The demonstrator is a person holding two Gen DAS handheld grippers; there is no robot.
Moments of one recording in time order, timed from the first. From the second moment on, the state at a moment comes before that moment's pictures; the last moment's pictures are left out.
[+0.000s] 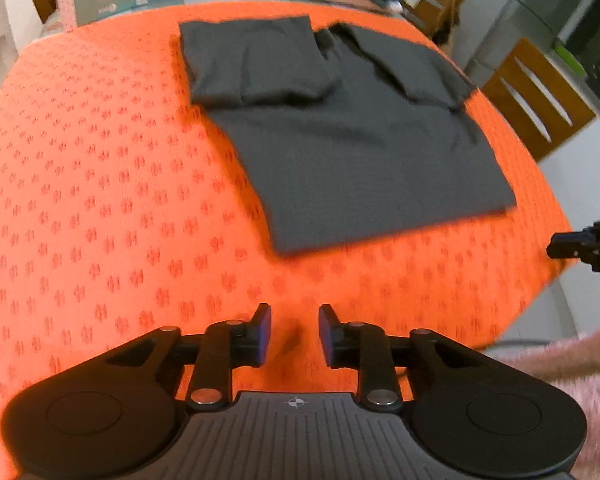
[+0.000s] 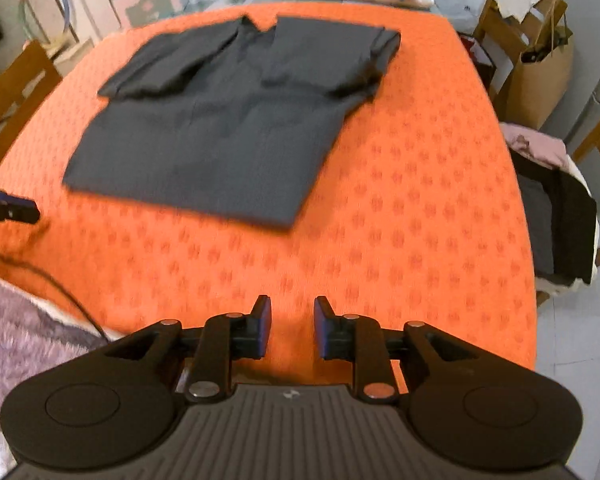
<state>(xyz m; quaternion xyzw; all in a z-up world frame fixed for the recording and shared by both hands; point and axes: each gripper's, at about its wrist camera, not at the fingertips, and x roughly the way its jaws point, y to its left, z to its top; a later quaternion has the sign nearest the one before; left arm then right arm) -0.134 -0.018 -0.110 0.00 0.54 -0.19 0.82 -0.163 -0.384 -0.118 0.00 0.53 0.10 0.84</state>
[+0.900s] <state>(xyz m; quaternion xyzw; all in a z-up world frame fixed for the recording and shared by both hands) -0.137 -0.011 -0.065 0.06 0.48 -0.20 0.85 -0.171 -0.337 -0.075 -0.10 0.44 0.18 0.87</state>
